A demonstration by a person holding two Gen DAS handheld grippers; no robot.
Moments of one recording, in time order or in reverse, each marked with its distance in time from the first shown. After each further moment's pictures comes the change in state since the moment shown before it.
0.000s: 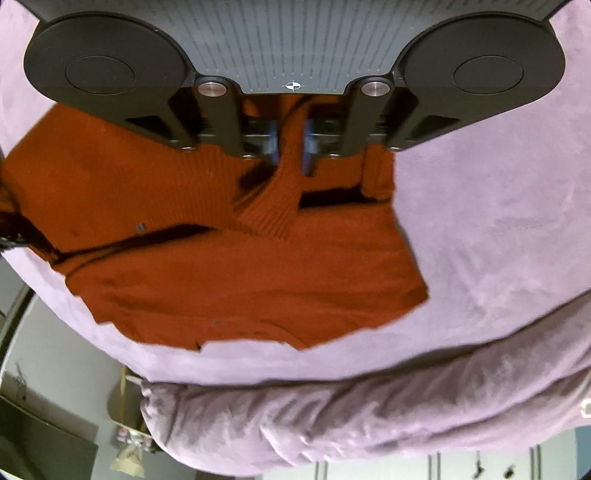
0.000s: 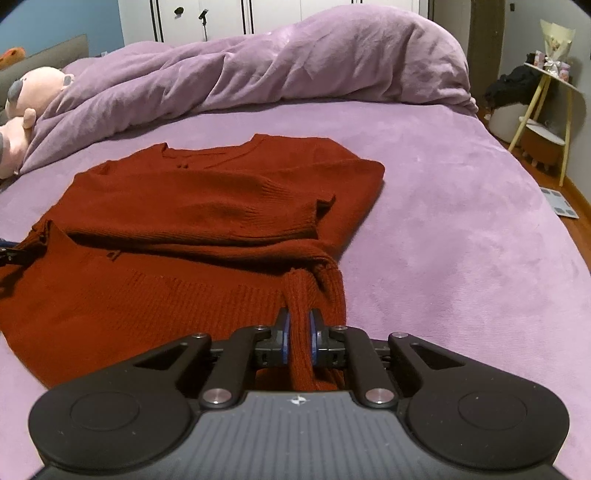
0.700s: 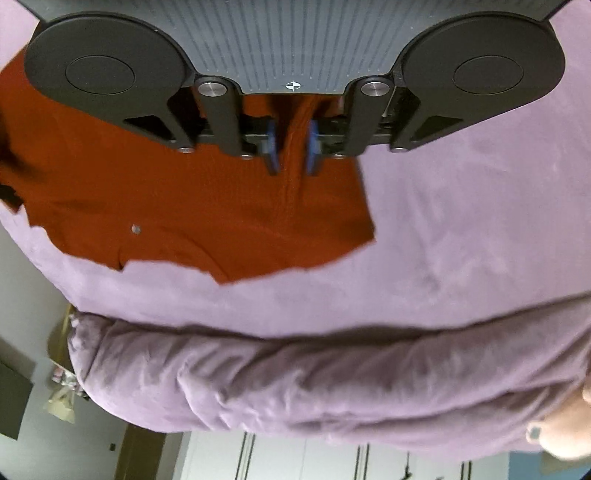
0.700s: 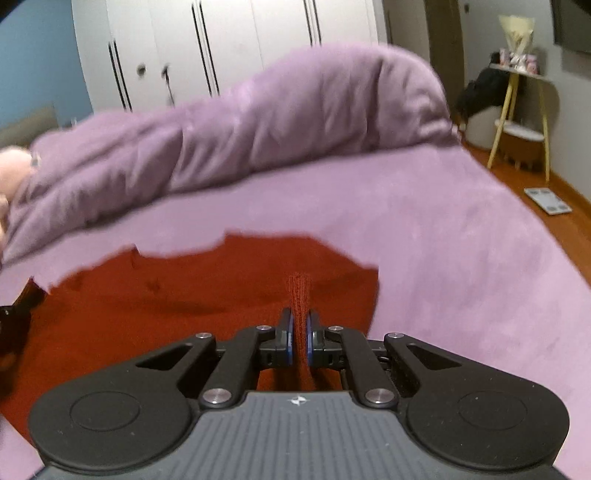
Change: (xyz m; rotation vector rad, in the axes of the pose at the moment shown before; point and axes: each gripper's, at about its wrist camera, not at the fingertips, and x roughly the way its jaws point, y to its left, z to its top) left arm 0.047 0.043 0.057 -0.195 -0.067 0.082; right arm 0.052 -0.021 0.071 0.129 -0.092 -0.041
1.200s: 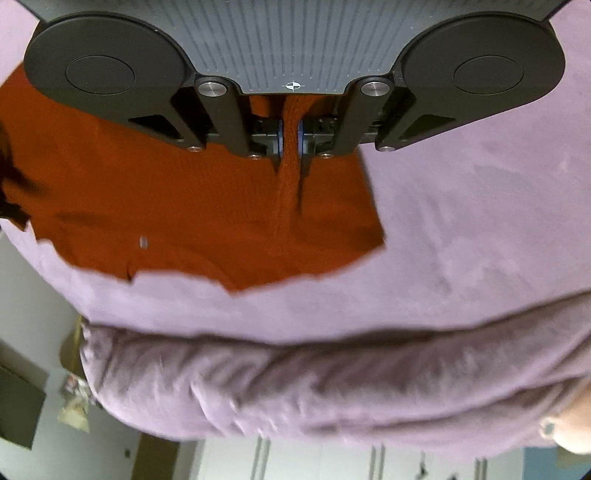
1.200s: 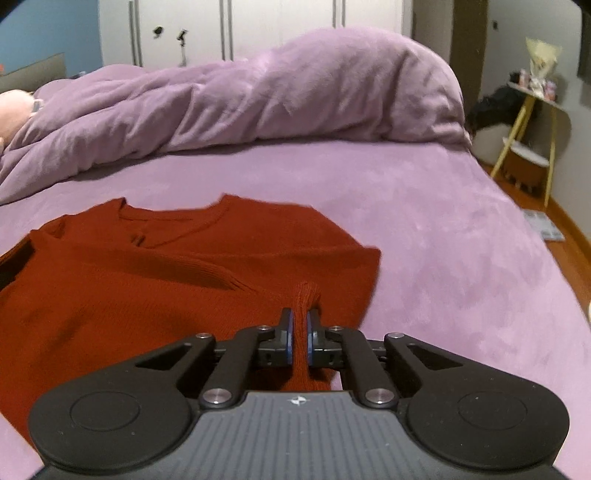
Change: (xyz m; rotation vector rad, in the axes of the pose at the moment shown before) left arm -0.010 0.001 -0.001 0.037 -0.040 0.006; right arm -0.005 0.018 -0.008 -0.155 -0.039 -0.031
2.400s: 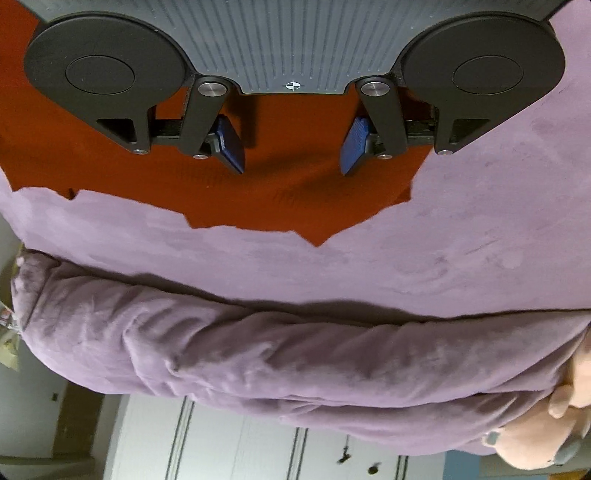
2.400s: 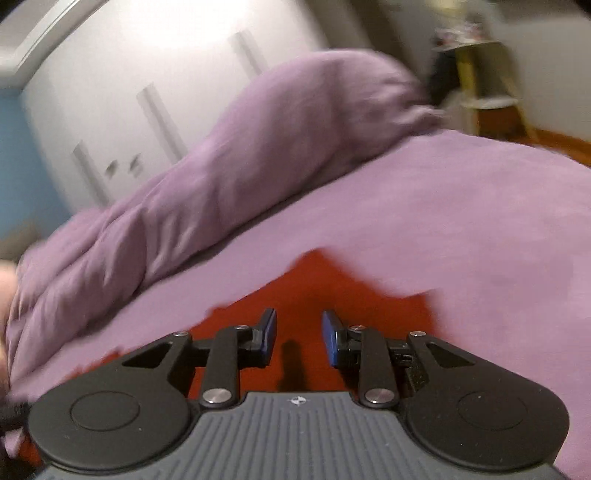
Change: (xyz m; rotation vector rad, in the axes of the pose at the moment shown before) left arm 0.071 -0.032 0.017 -0.190 -0.091 0.168; right arm 0.066 -0.061 -0.002 0.574 -0.224 0.055
